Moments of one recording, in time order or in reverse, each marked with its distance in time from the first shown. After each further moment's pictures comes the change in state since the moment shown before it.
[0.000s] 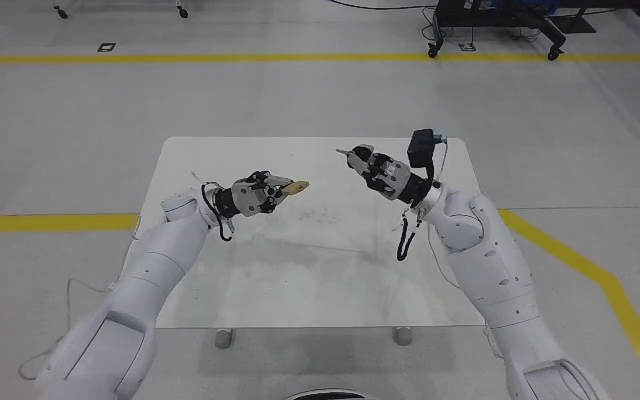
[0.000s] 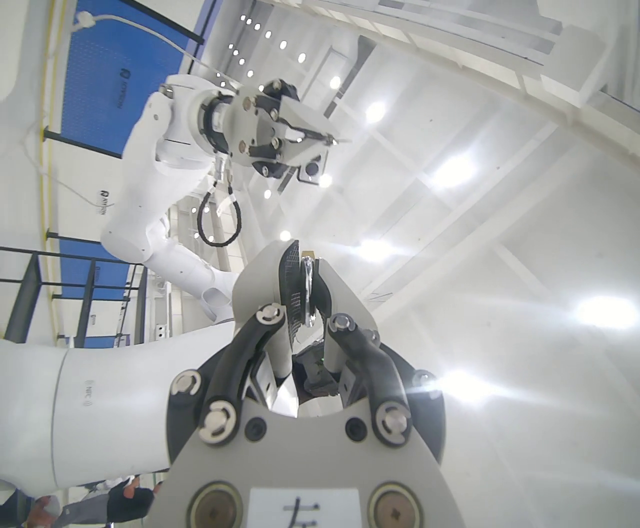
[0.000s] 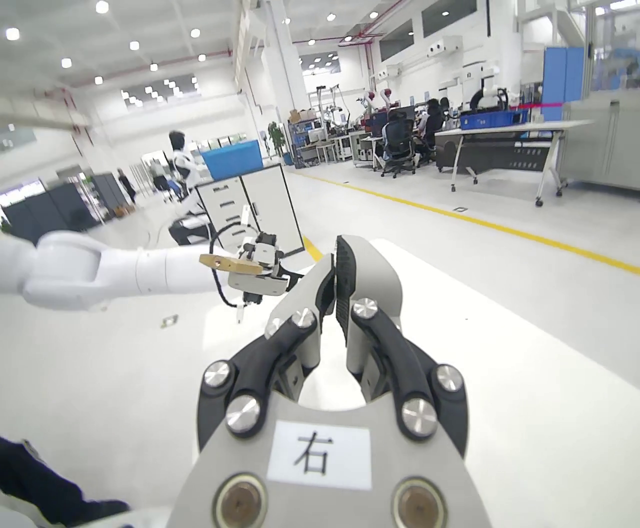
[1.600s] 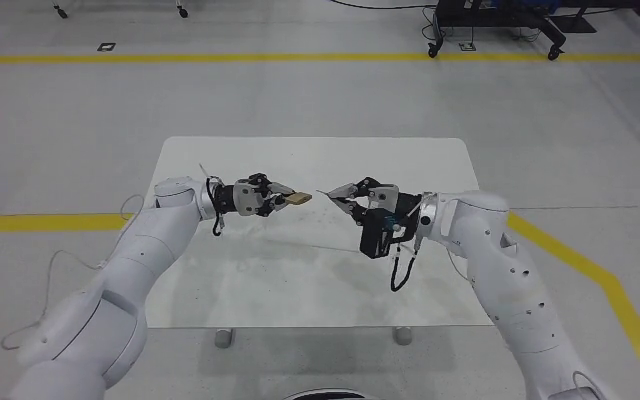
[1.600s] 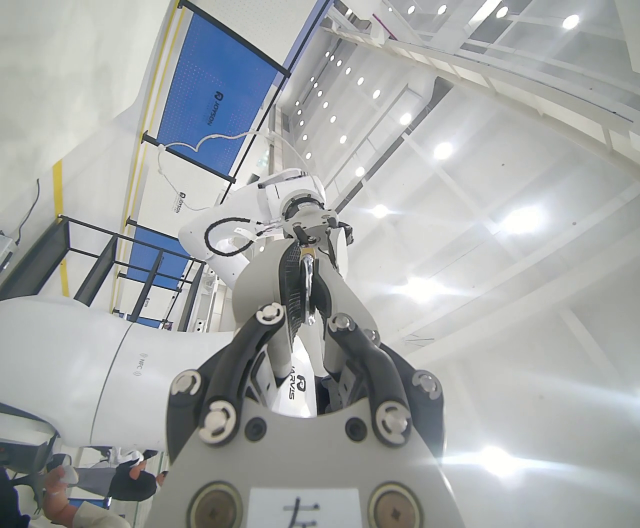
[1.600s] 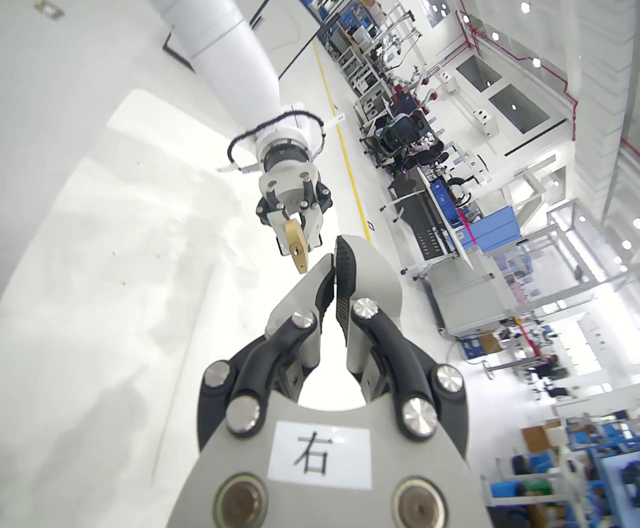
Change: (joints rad) left arm -0.125 0.041 0.243 0.090 -0.008 -0.003 -0.003; right arm -0.081 0.096 -0.033 -0.371 -1.229 -0.003 -0.530
